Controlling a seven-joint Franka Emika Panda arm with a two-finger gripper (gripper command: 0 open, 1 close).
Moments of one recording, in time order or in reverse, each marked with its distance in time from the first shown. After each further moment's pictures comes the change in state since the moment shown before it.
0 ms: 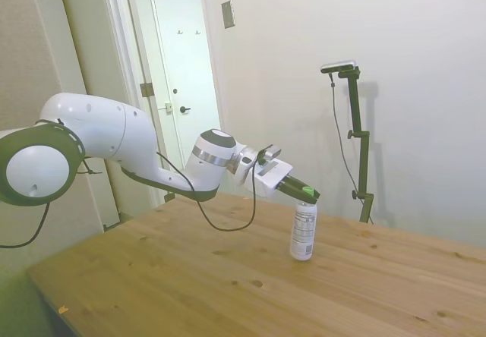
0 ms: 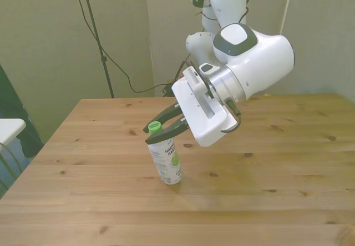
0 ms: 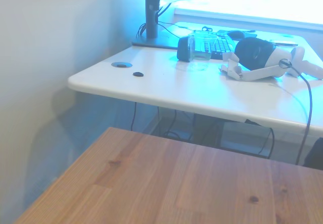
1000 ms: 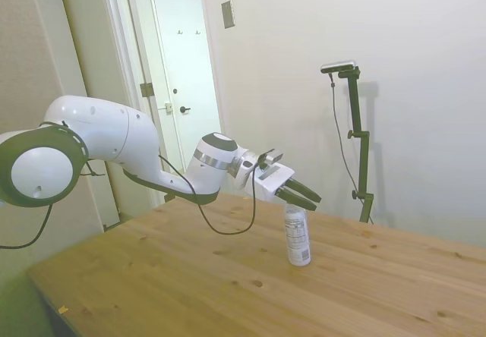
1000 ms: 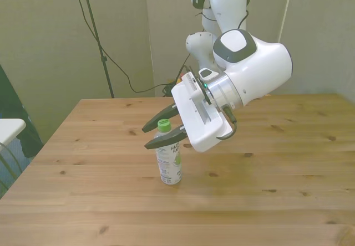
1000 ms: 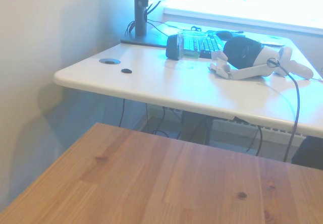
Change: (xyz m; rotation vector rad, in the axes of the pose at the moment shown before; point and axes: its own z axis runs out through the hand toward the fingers) arm -0.003 0.005 0.006 -0.019 0.024 -0.003
